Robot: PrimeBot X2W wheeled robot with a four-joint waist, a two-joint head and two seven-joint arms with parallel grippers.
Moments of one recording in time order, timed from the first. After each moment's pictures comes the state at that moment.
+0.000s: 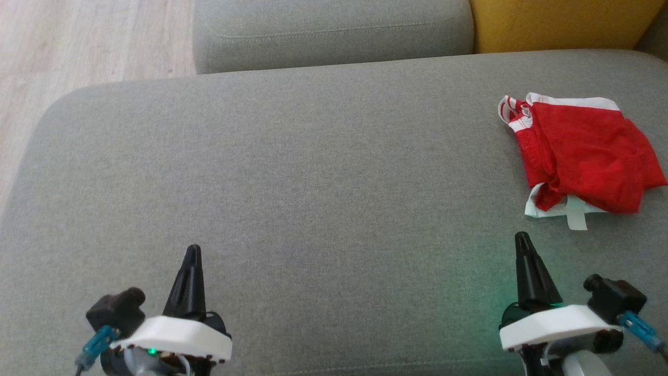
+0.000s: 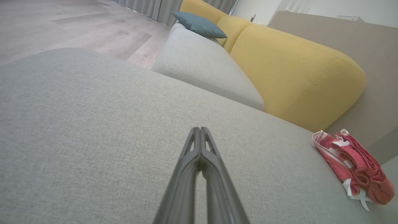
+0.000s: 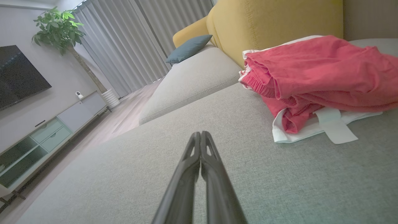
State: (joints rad) left arm 0.07 0.05 -0.17 0.14 -0.47 0.03 -0.21; right arm 0.02 -0.05 0.10 0.27 0.45 0.13 -0.20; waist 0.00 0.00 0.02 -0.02
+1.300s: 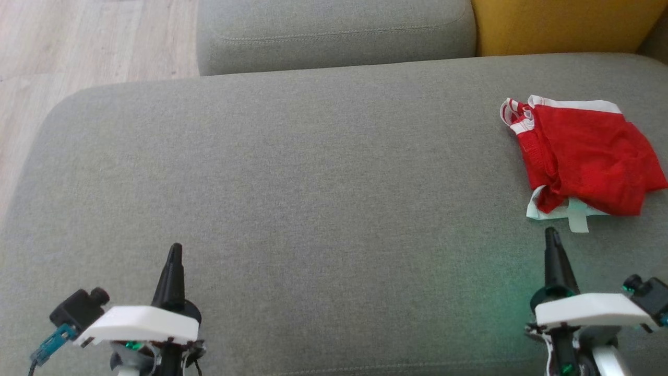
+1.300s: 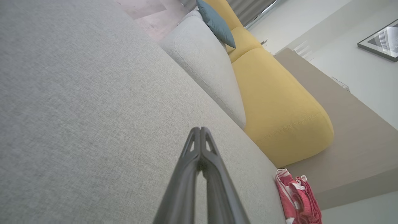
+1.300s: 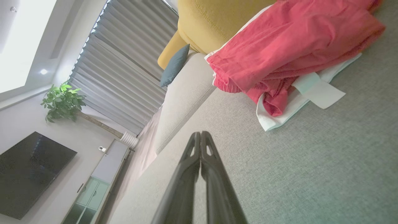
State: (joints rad) left arm 0.03 0.06 -0.11 0.19 -0.91 -0.03 -0.11; right arm 0.00 -0.06 0.04 0.27 0.89 0.13 -0.10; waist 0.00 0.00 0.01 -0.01
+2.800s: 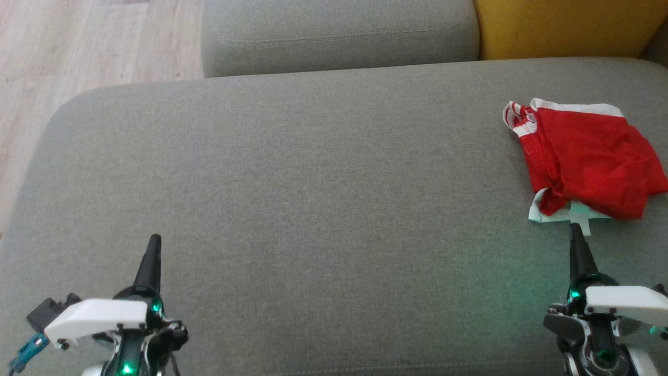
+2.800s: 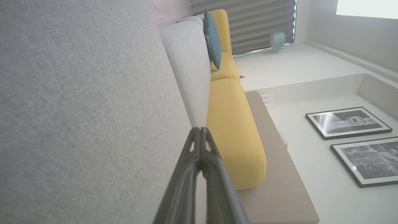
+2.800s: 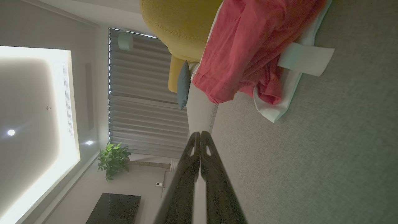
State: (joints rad) left arm -0.02 0.06 -0.01 0.25 -1.42 -0.09 0.02; right arm -0.04 -0.06 -0.05 0.27 1.41 0.13 0.02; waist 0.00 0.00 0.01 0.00
